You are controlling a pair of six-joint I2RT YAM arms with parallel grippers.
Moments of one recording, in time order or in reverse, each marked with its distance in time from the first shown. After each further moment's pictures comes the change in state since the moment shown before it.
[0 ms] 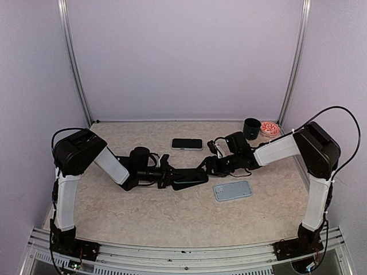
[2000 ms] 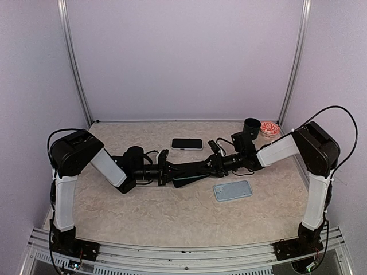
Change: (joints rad) left arm -0.010 -0.048 -0.076 0.232 0.031 -0.085; right arm -0.058 0.012 -0.037 0.153 -0.331 0.114
